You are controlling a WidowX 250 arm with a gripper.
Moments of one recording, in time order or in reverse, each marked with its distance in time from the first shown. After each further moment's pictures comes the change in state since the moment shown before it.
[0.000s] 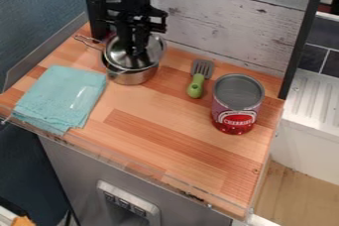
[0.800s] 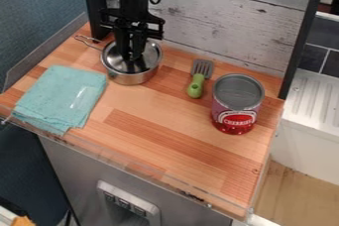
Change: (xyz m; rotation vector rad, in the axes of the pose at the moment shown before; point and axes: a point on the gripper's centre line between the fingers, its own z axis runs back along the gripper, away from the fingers) arm -0.001 0.005 -0.007 0.023 0.032 -0.006
